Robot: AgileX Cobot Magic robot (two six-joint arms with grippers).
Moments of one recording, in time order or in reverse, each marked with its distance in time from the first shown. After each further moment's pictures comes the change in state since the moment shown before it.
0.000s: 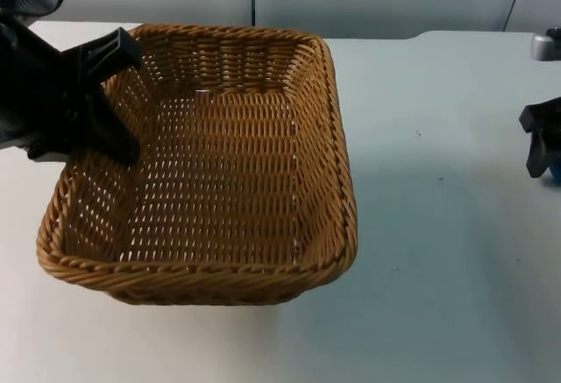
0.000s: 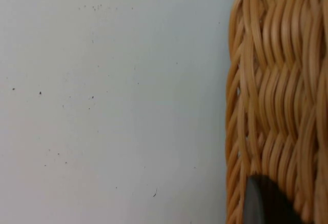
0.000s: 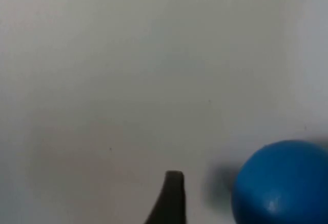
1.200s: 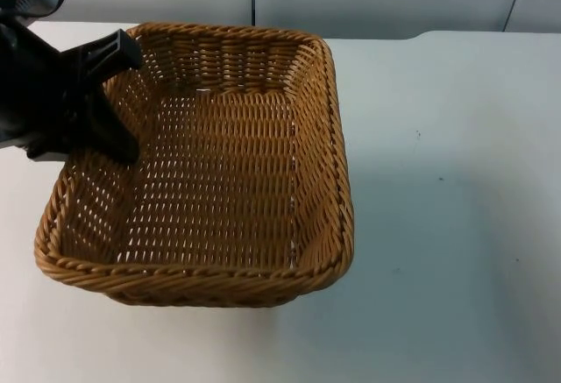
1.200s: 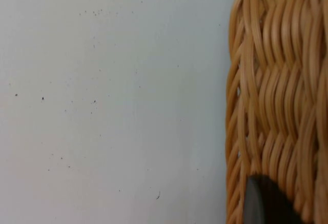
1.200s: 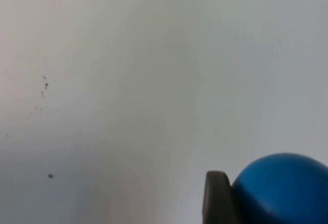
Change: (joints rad) right arm 0.000 -0.353 -0.001 0.000 0.049 0.024; left arm 0.000 0.000 0.000 0.003 -0.004 0.016
